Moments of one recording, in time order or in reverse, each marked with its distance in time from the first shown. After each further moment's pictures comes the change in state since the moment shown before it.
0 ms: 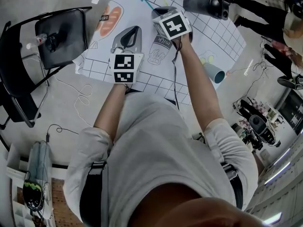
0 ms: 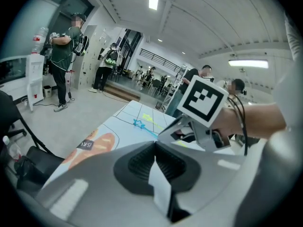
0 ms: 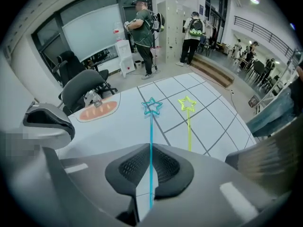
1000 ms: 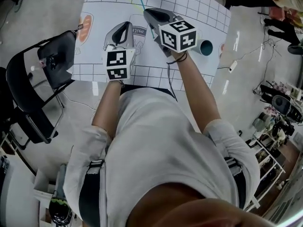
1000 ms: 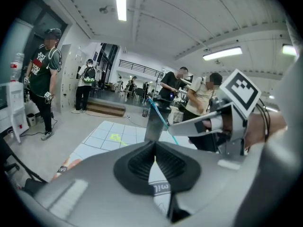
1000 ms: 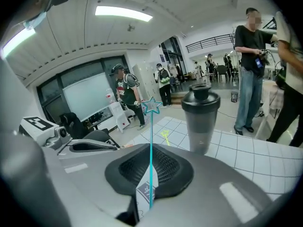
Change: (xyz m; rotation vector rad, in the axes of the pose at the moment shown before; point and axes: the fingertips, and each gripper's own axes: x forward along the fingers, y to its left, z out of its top) left arm -0.031 -0.131 0.035 0.244 -0.104 -0.093; right arm -0.187 -0.007 -0.061 0.382 -0.645 0.034
